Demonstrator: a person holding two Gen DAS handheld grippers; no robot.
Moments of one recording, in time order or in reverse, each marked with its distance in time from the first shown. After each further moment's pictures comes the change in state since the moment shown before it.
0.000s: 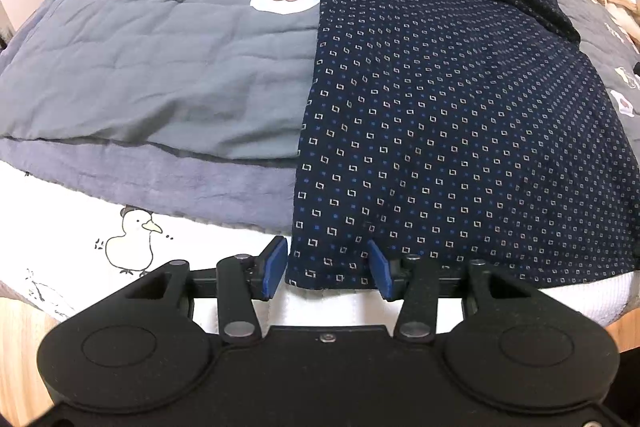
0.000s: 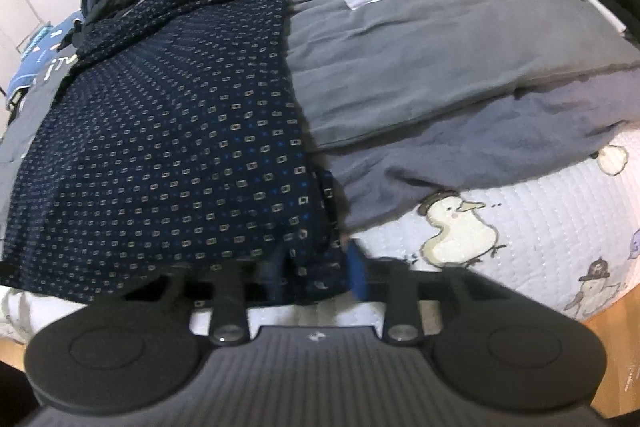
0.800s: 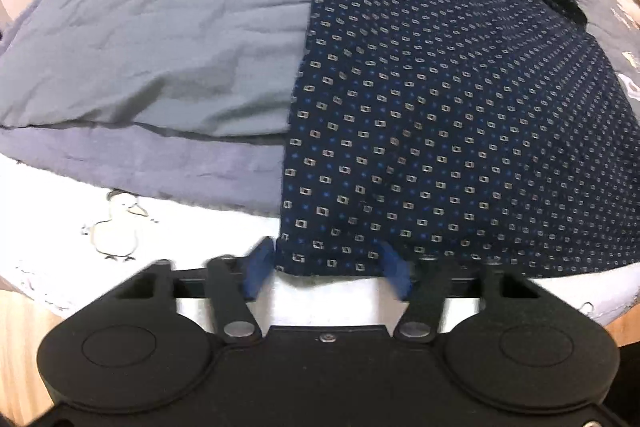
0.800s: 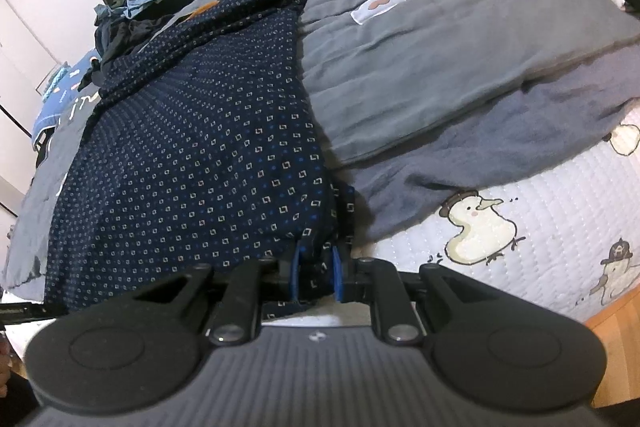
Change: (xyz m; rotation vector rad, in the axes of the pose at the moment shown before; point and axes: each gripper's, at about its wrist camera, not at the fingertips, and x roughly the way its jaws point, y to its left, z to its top) left arm 0.015 -0.008 -0.003 0.003 0.045 0.000; right arm -0.012 -0.003 0.004 0.097 -0.046 0.098
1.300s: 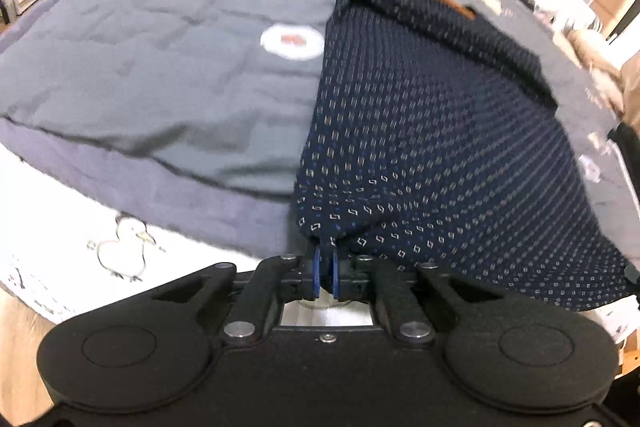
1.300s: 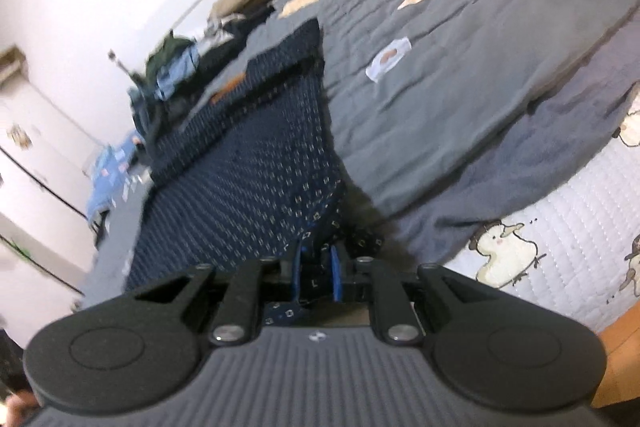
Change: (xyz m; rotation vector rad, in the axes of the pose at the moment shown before) left arm -0.051 0.029 0.011 -0.135 -0.168 -0.127; right arm -0.033 -0.018 0.010 0.194 -0.162 0.200
